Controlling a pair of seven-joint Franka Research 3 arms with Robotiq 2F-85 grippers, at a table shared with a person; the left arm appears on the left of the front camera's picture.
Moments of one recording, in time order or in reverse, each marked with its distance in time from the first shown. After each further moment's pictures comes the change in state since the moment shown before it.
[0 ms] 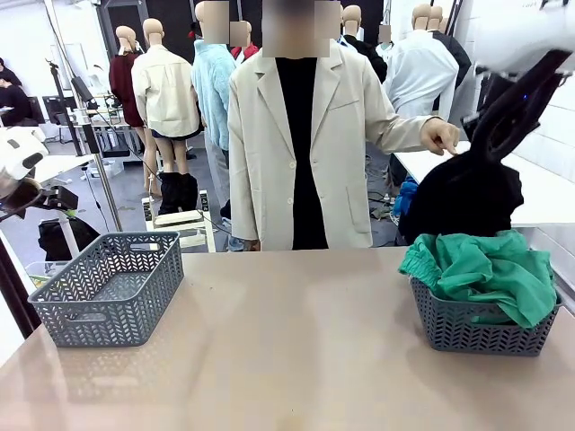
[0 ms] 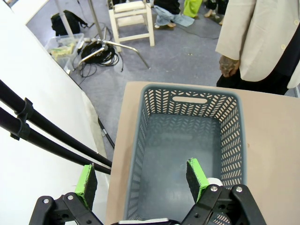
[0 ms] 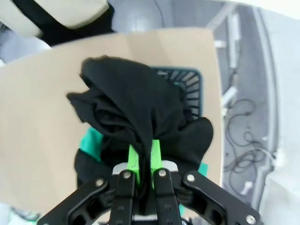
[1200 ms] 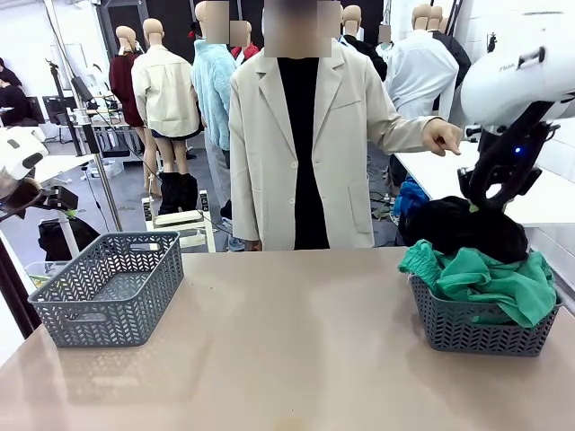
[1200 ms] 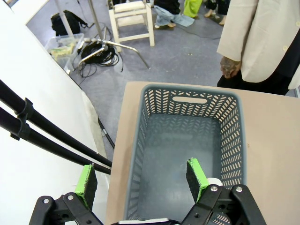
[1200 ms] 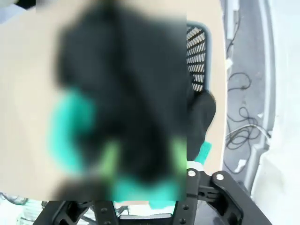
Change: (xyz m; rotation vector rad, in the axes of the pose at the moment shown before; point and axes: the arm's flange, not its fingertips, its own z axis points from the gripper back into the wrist) left arm 0.000 0.000 0.000 0.000 0.000 0.000; right arm -0.034 0.003 -0.036 -0.034 0.145 0.028
